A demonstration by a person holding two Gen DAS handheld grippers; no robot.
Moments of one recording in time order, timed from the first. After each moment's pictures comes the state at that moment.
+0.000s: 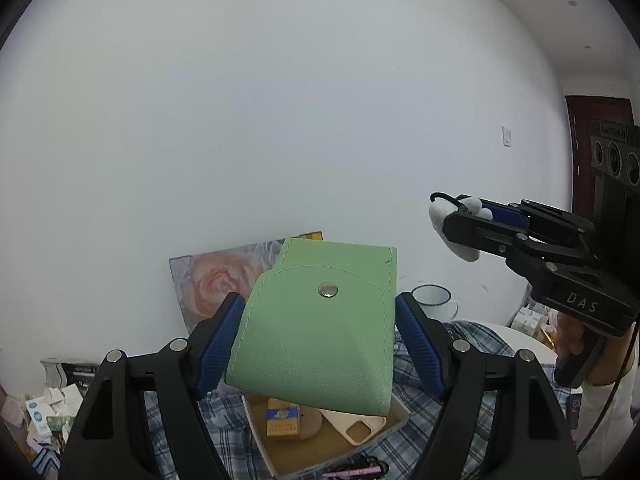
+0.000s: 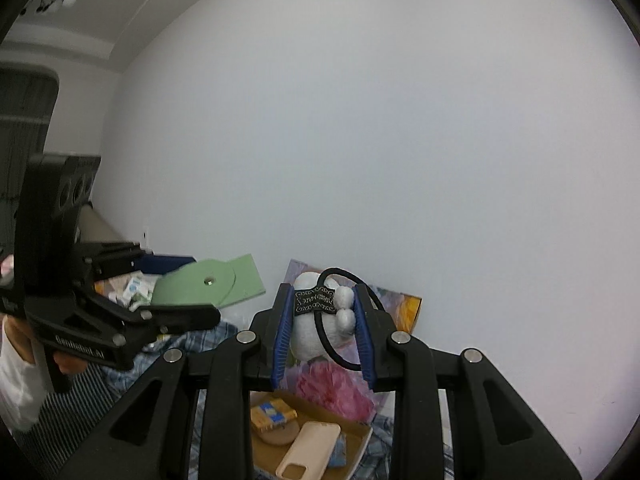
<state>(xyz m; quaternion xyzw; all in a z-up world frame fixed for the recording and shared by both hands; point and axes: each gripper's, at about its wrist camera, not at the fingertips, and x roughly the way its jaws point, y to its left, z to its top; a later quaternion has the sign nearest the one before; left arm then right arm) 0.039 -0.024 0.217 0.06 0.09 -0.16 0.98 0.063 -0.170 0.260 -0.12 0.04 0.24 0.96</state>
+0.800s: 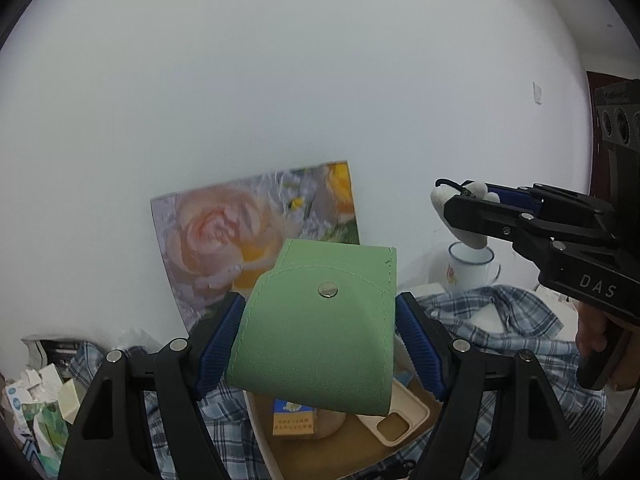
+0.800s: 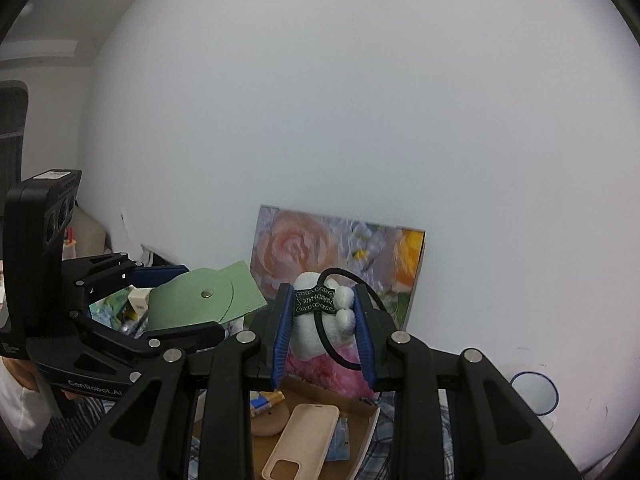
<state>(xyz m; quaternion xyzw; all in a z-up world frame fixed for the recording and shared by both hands) 0.148 -0.022 0.147 0.07 0.16 -0.14 0.98 0.142 -0.167 0.197 -0.09 0.12 0.22 0.96</state>
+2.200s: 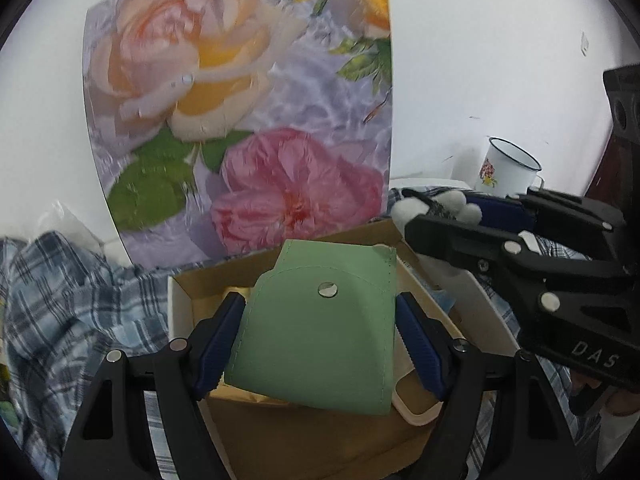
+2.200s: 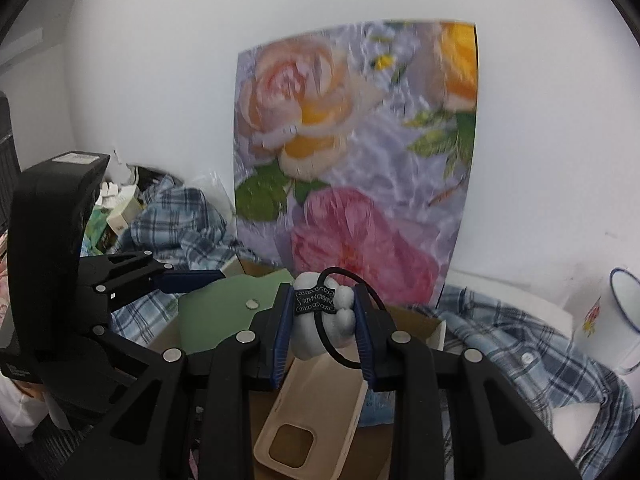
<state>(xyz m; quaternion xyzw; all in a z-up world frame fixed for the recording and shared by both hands) 0.256 -0.031 0.012 0.03 0.35 -0.14 0.93 0.249 -0.153 0.052 -0.07 0.31 0.25 0.92</state>
